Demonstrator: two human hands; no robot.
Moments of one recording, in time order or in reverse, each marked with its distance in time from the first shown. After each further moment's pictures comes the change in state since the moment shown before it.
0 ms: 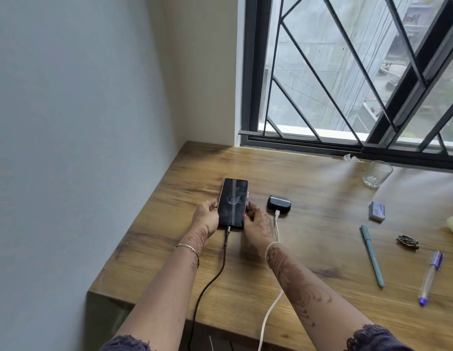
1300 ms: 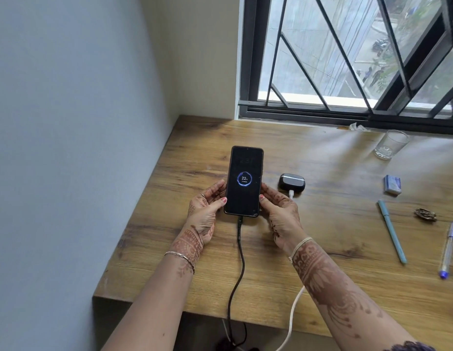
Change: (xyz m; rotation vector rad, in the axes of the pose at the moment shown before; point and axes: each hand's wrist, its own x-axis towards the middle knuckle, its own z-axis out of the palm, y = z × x) left_hand 0.001 -0.026 -0.025 -0.769 -0.277 0.049; right_hand -0.004 0.021 0.007 0.886 -0.004 0.120
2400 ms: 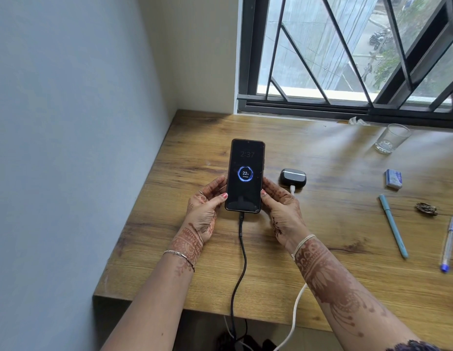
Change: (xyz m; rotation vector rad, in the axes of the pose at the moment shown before) left_hand 0.004 -0.003 -0.009 -0.079 -0.060 -0.018; right_hand -0.006 -0.005 0.002 0.025 -0.038 -0.019
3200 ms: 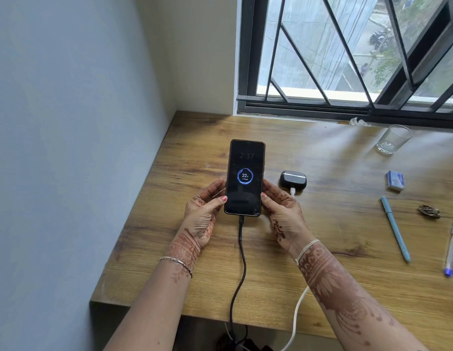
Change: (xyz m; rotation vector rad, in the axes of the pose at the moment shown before) left_hand -0.002 0.002 0.001 -0.067 0.010 -0.024; right_hand -0.001 -0.002 -0.005 0.137 -0.102 0.022
